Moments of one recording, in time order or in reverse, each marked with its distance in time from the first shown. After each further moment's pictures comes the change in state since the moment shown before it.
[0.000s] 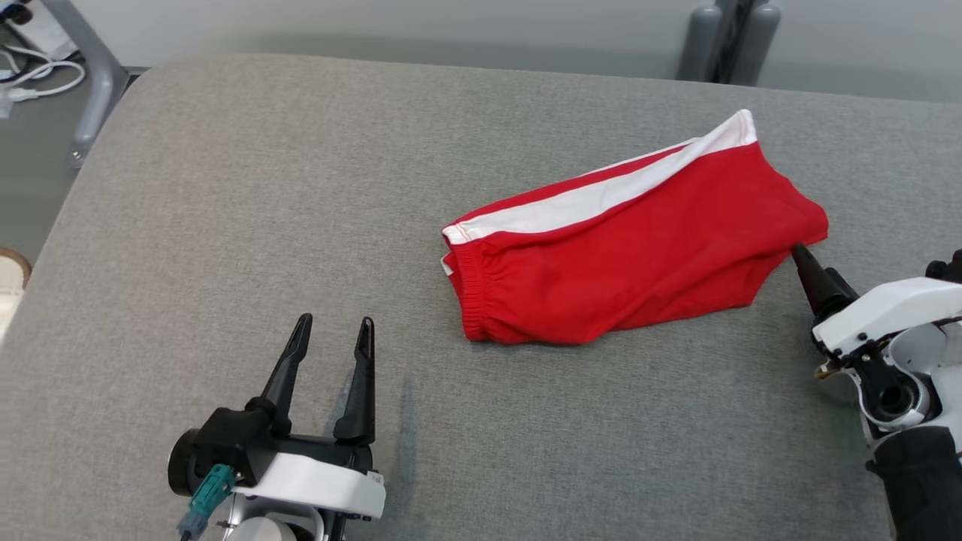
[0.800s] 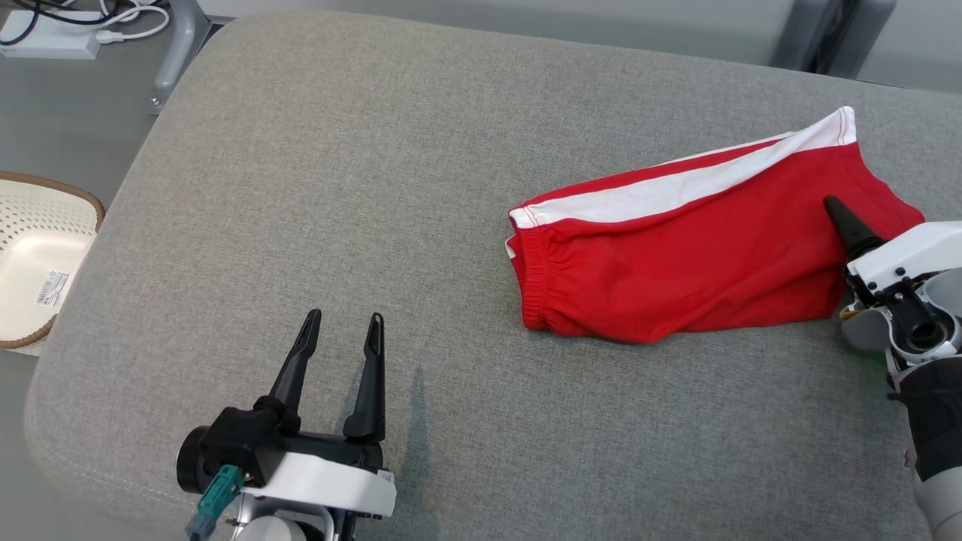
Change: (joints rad) left arm 0.001 0.000 -0.029 -0.034 -0.009 0.028 0.000; right arm -0.225 -0.013 -0.089 0.274 0.056 0.000 0.045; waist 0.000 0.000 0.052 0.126
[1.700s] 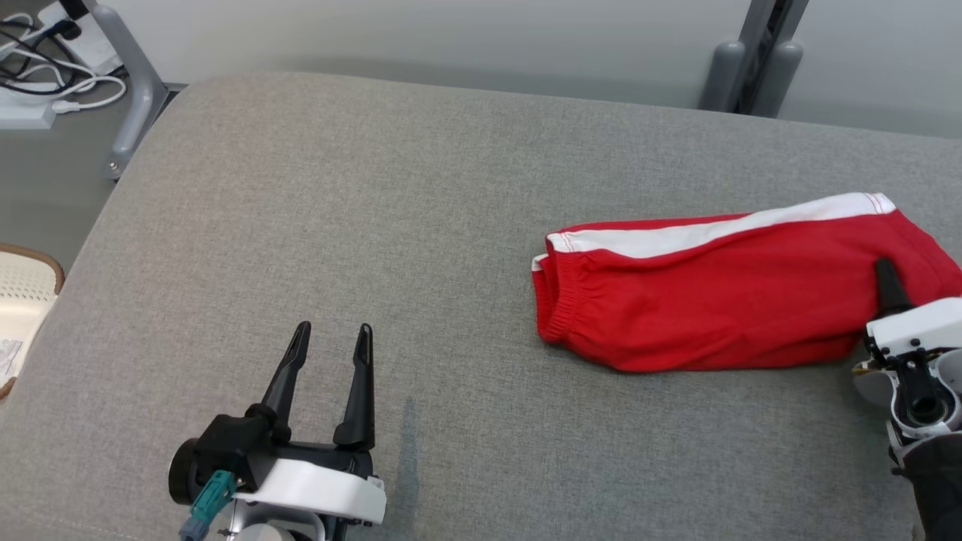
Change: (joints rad) left arm 0.010 0.000 0.021 0.025 0.000 -0.006 0.000; right arm 0.177 -0.024 0.064 -0.134 0.126 0.000 -0.241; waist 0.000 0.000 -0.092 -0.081
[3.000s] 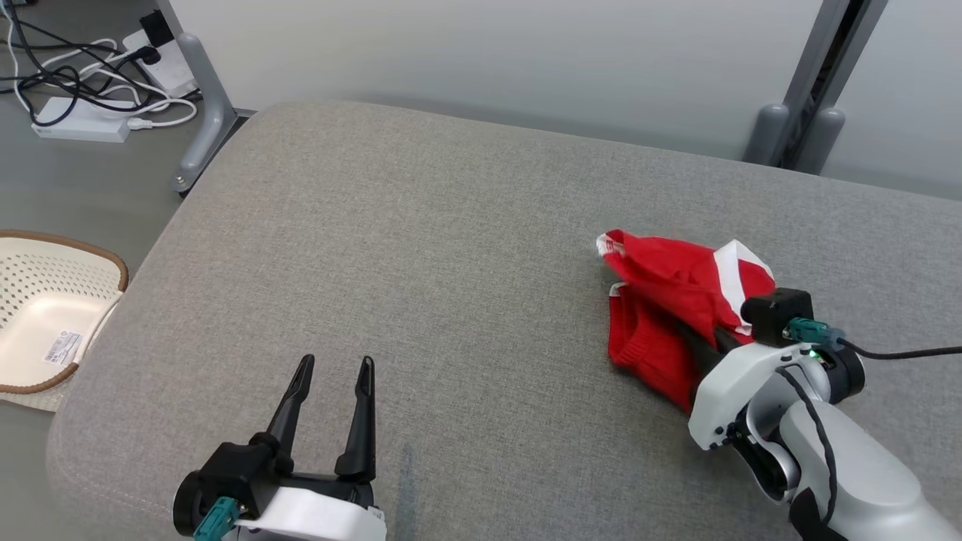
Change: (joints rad) left arm 0.062 0.000 0.002 0.011 -0.008 -0.011 0.000; right arm 0.036 -0.020 0.644 -0.114 -0.461 0.000 -0.120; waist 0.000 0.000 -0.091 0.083
